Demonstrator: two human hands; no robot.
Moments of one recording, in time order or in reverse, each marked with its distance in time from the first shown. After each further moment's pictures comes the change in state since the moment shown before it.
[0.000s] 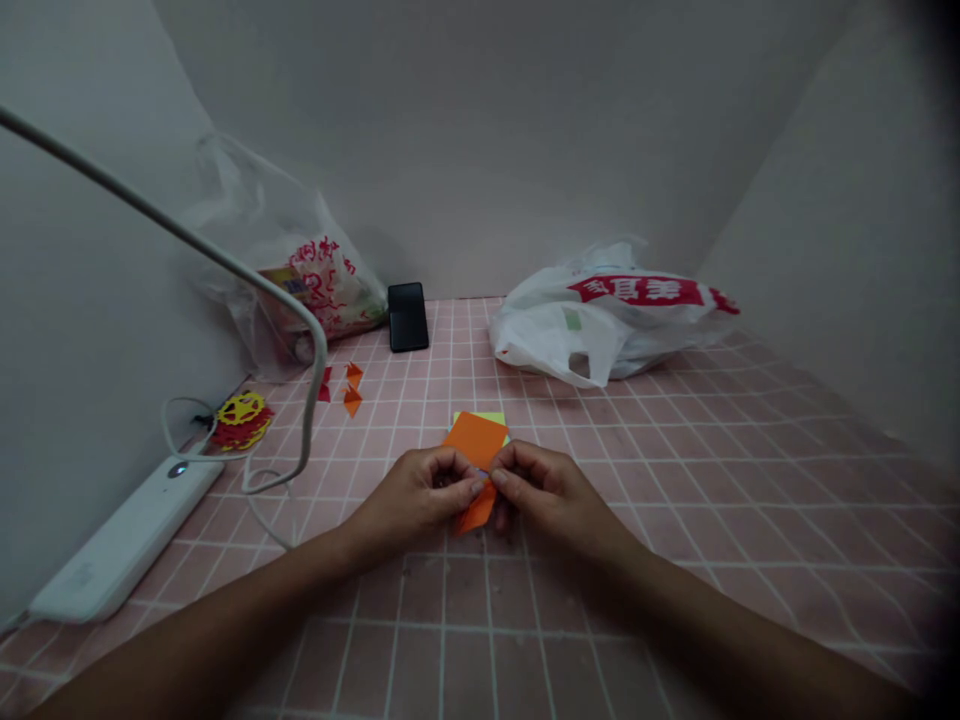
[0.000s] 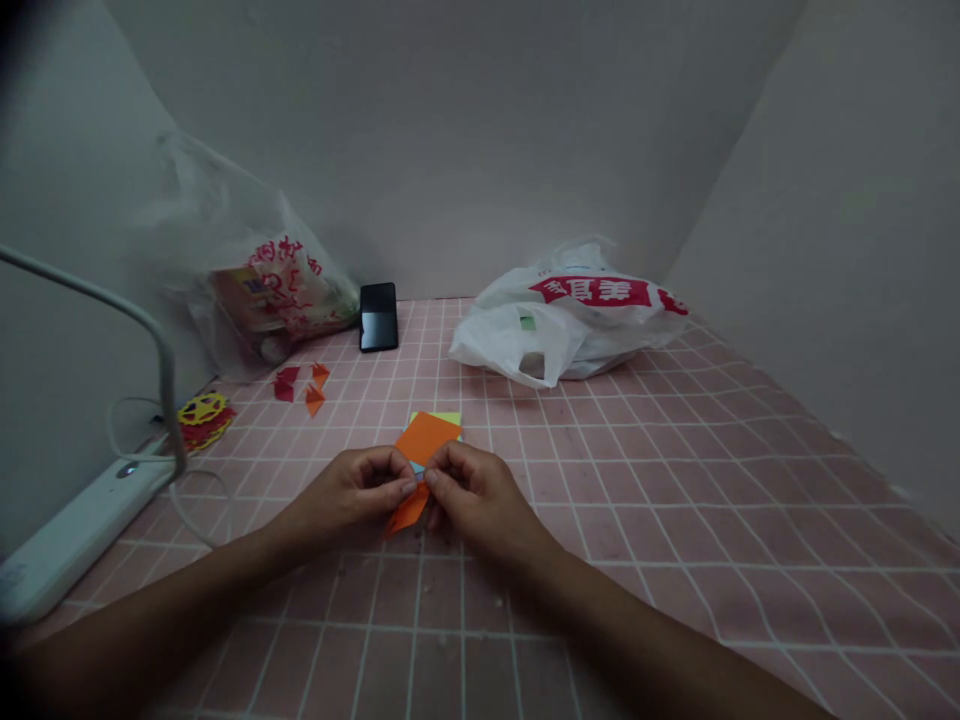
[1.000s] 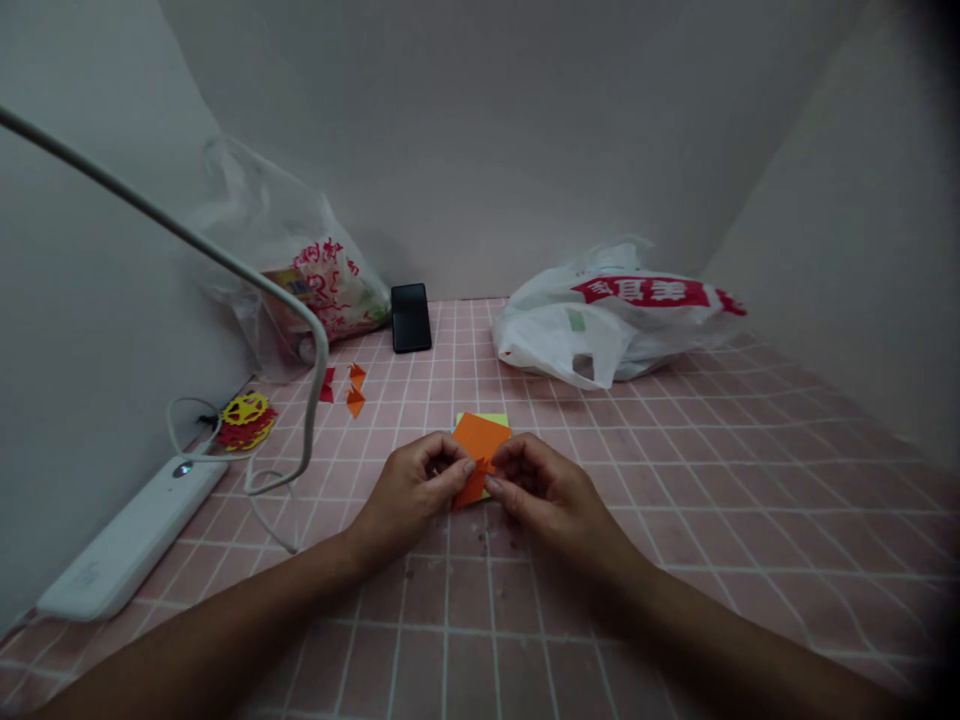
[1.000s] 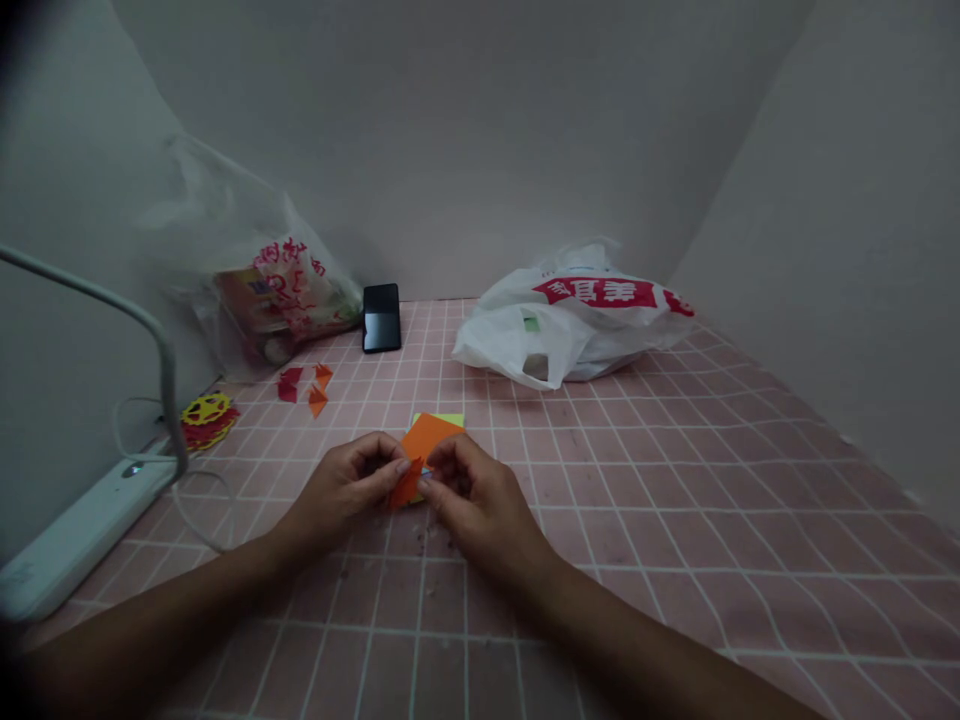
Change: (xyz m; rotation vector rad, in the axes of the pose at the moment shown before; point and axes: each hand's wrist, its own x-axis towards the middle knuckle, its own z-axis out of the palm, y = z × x) left_hand -0.001 0.002 0.001 0.026 0.202 0.163; right_hand -0.002 0.005 0.001 -0.127 0.102 -0.160
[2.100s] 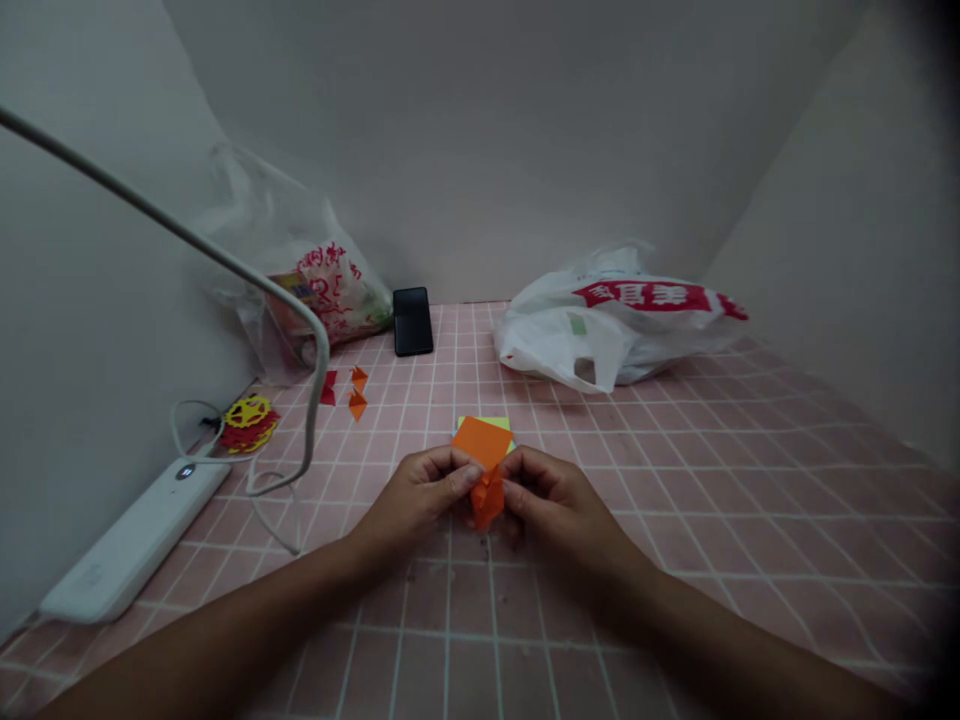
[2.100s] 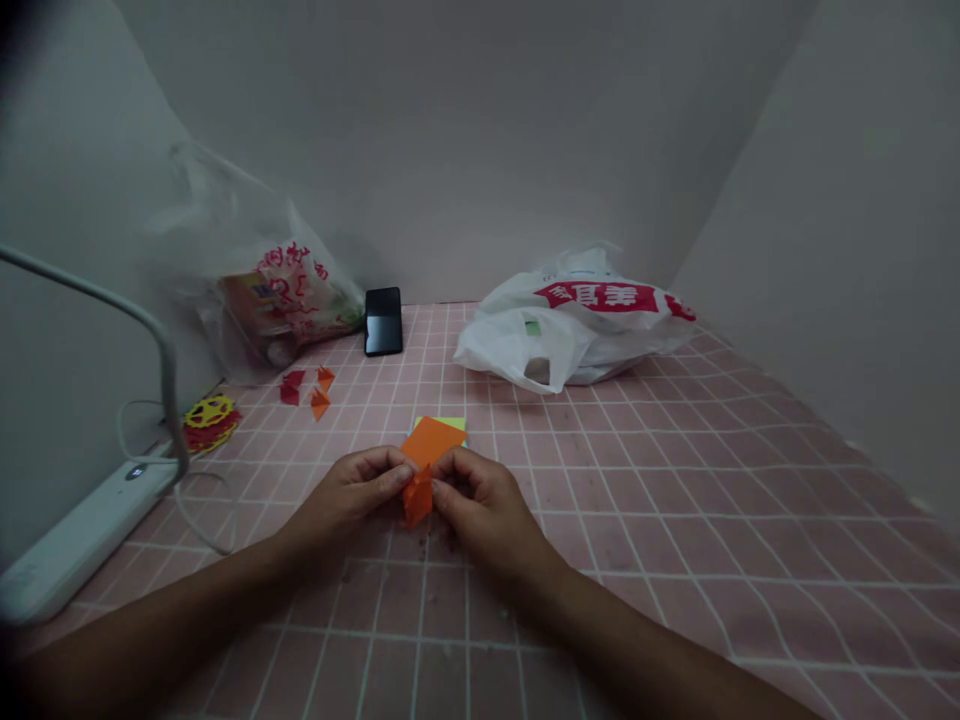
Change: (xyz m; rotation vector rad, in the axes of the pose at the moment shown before) left_hand -0.005 -0.006 0.006 -0.488 -0.139 -0.202; right_hand -0.001 -0.007 0.004 0.235 -0.043 0.186
